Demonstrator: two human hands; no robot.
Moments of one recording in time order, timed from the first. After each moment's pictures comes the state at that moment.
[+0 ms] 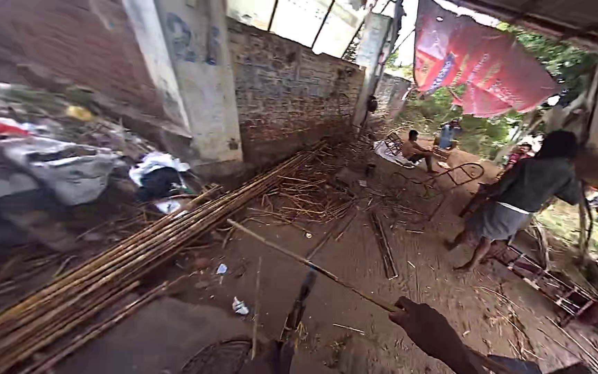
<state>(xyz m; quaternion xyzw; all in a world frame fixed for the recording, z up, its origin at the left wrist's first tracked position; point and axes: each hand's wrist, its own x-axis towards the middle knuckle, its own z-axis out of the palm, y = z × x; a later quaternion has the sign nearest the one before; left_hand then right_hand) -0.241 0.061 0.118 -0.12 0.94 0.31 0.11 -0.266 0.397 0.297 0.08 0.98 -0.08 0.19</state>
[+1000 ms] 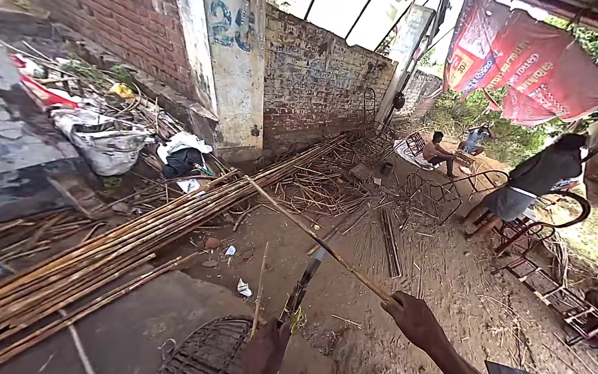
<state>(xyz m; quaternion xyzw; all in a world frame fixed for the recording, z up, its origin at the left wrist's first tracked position) -0.248 0.064 0.110 -0.14 0.93 0.31 0.12 -0.282 0.389 0.275 0.08 0.97 -0.16 0.15</state>
